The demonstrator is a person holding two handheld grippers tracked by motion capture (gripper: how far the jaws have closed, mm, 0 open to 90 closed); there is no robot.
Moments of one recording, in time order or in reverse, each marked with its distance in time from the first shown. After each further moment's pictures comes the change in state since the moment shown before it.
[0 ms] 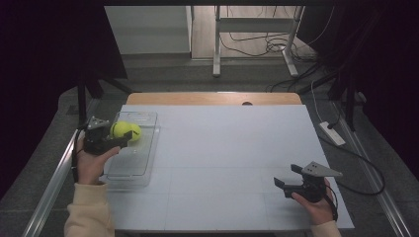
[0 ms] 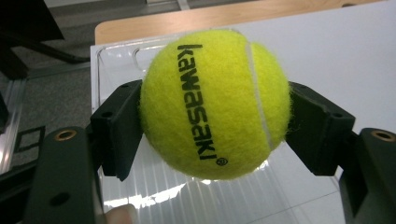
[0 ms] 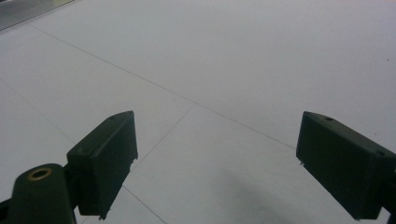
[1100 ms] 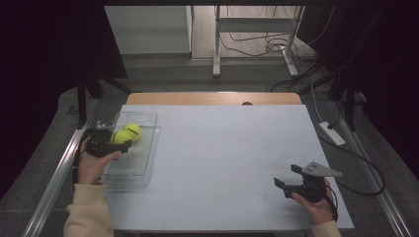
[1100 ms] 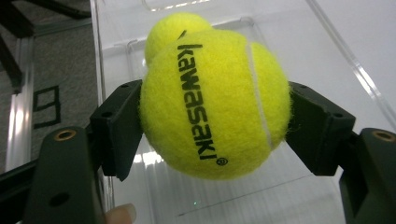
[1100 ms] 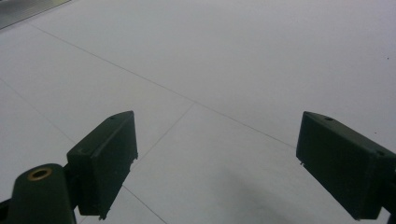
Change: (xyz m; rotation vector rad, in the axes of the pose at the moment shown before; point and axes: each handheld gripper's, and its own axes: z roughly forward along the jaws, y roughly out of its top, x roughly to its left) left arm 0.006 -0.011 0.020 0.199 0.058 0.023; right arm -0.001 0.000 0.000 0.003 0.000 -0.001
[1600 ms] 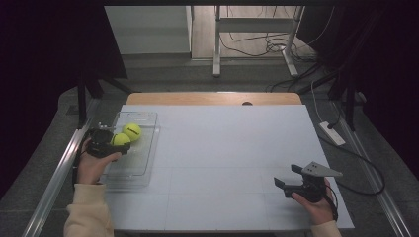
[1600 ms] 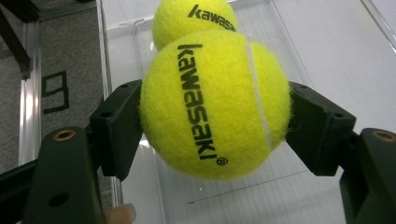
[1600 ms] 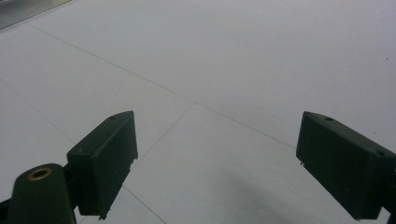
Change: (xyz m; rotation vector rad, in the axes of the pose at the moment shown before) left arm 0.003 -0.002 0.006 0.048 0.021 0.000; right arm 0.000 0.000 0.000 -0.001 -0.002 -0.001
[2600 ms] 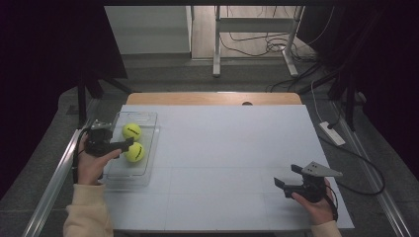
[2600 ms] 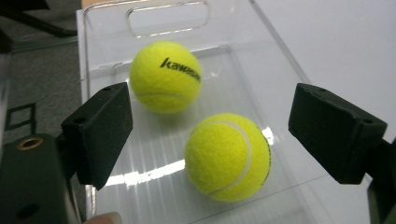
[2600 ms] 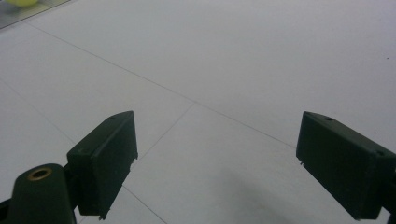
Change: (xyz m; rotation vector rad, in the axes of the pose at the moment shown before) left arm -0.003 0.003 -0.016 -0.166 -0.123 -0.034; right arm 0.000 0.000 0.000 0.001 0.000 -0.001
